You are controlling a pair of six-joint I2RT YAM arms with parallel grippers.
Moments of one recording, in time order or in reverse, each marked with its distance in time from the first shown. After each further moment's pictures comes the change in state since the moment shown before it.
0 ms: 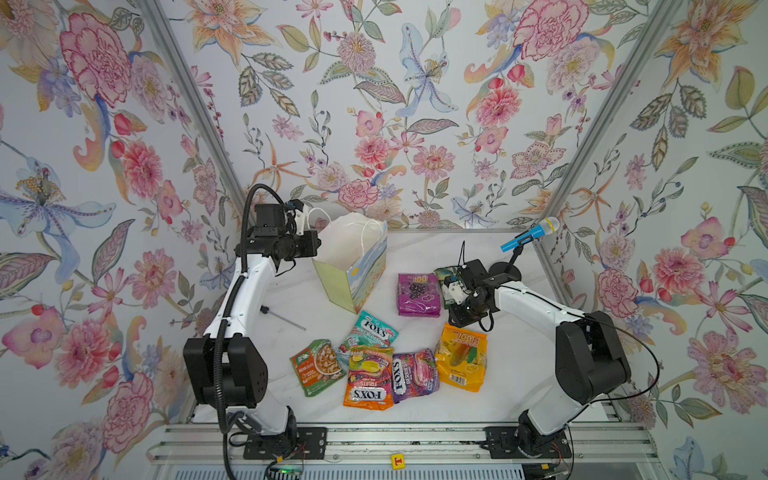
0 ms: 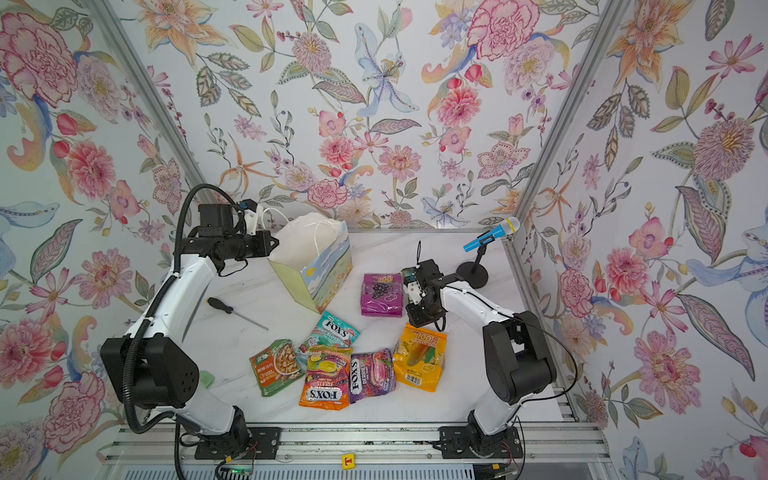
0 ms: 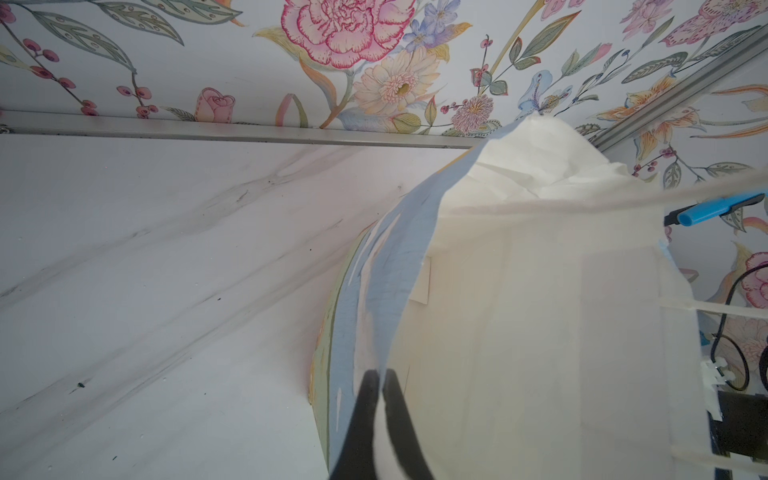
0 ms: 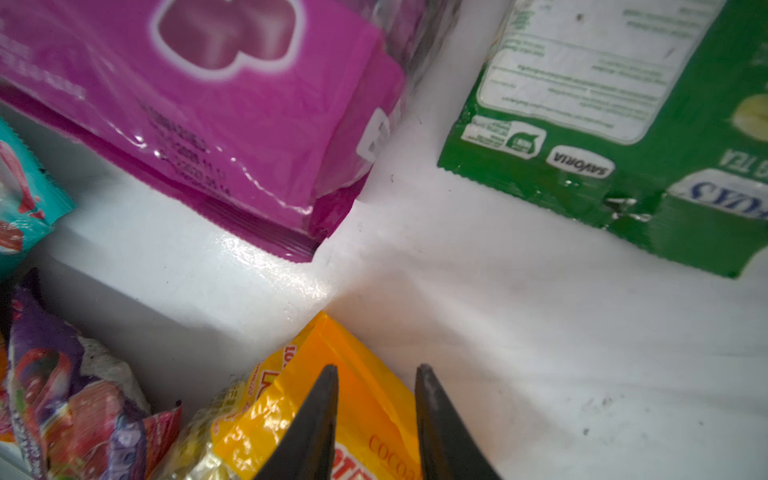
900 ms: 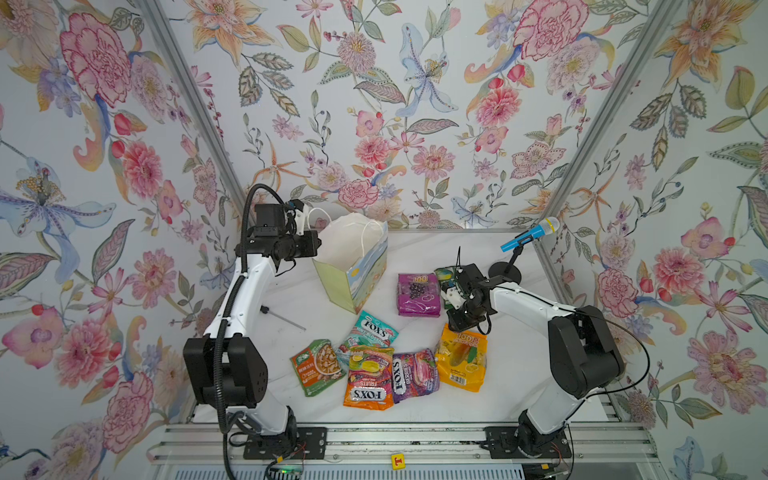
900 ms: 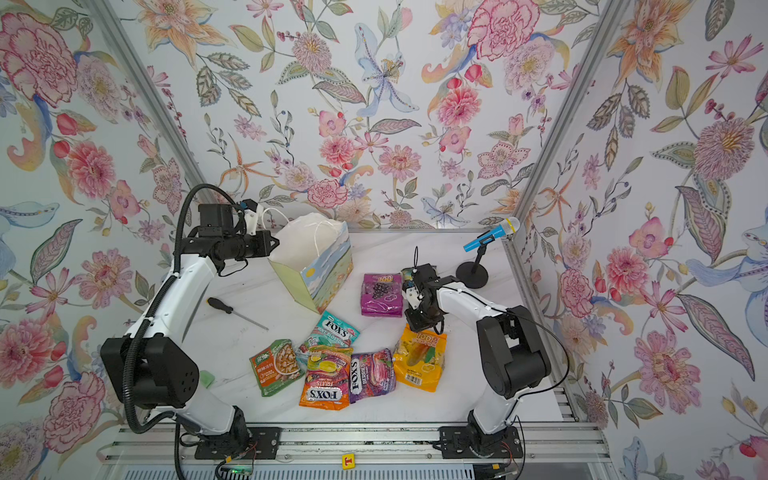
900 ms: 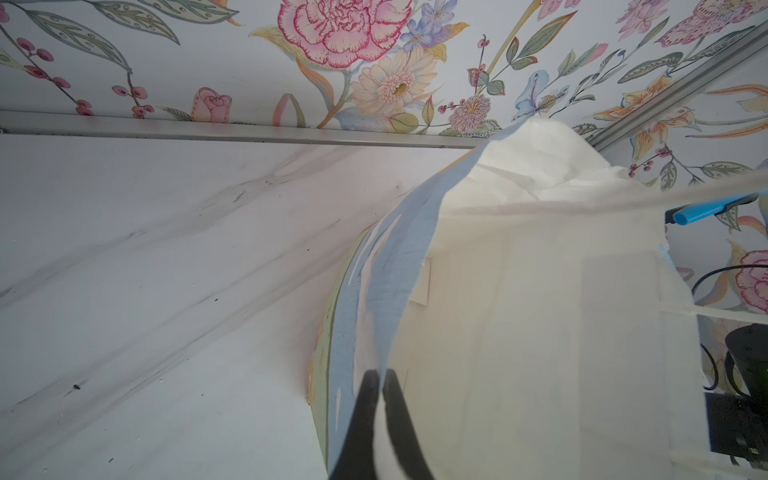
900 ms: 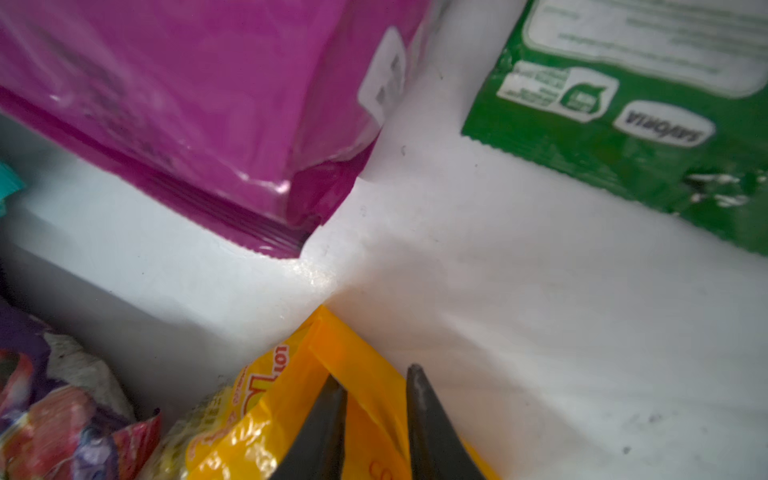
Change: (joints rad) left arm 0.000 0.000 0.000 0.000 0.008 0.000; right arm 0.011 0.054 -0.017 0.001 -0.007 0.005
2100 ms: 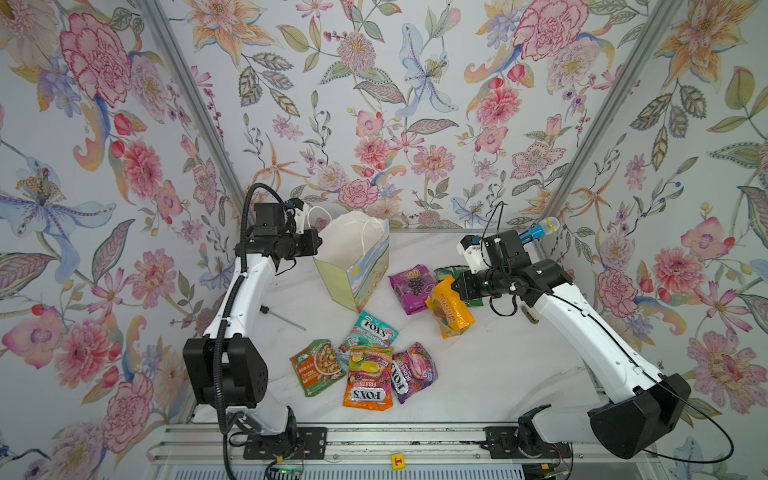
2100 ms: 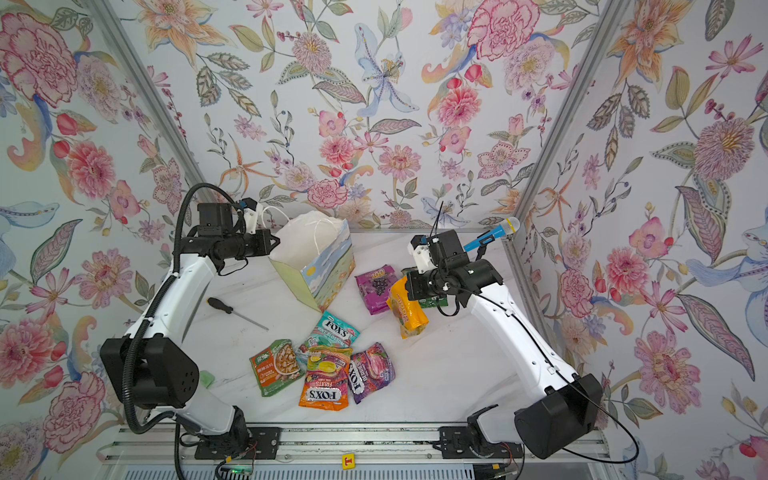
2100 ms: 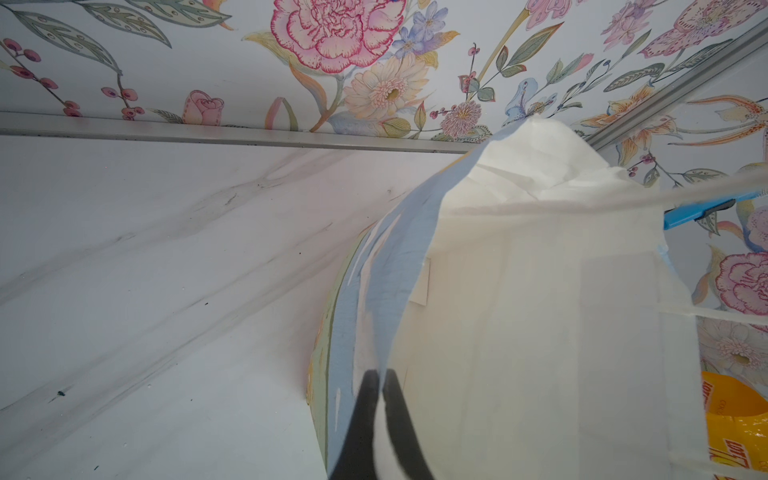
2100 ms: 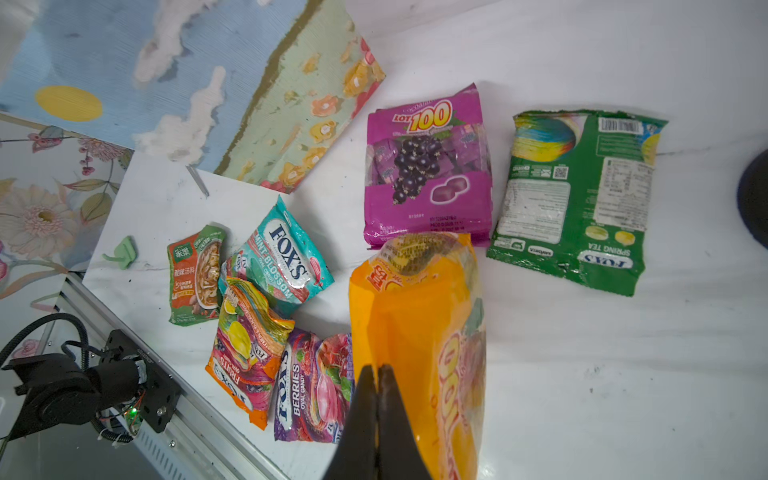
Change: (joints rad) left arm 0.000 0.000 0.008 0.005 0.021 -0.021; right arm 0.052 -0.358 0.322 -0.164 -0.092 0.259
